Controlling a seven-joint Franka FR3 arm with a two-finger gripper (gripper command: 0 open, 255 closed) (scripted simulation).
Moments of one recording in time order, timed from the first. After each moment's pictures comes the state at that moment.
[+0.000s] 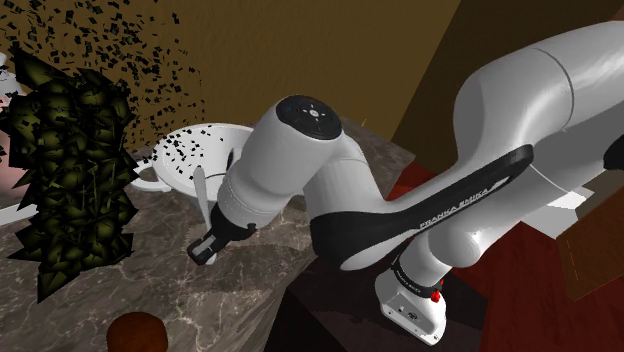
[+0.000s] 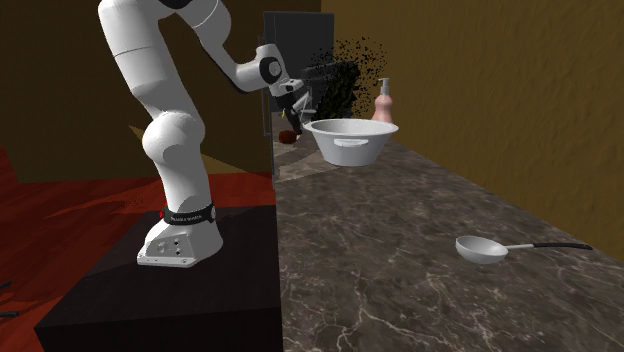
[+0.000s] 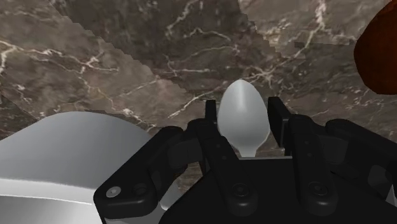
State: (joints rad) arm 0.10 -0.24 0.89 -2.41 -0.07 2.53 0.85
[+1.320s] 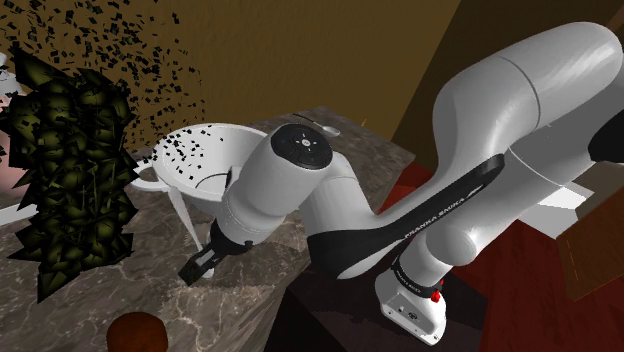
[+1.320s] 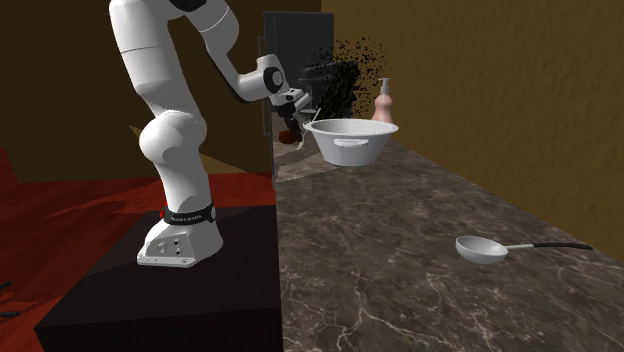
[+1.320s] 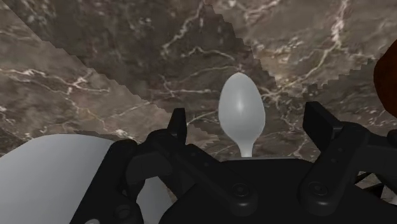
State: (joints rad) arm 0.03 -0.17 0.95 -2.44 -0.18 2.62 0.95
